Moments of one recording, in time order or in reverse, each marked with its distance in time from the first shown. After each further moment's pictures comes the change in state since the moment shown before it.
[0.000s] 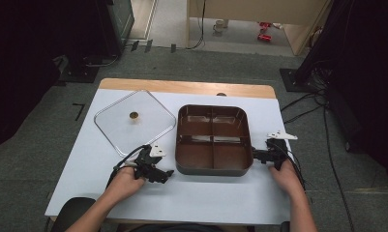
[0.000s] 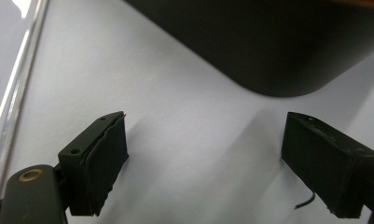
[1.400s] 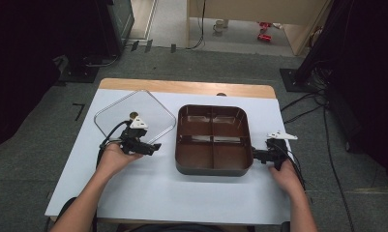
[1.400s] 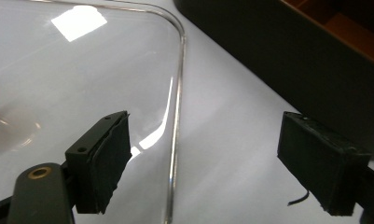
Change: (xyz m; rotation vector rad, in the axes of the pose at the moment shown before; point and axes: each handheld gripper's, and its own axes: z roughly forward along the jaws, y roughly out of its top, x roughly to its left) left arm 0.080 0.021 -0.022 -0.096 0.061 -0.088; right arm 0.000 0.000 0.000 -0.001 0.000 0.000
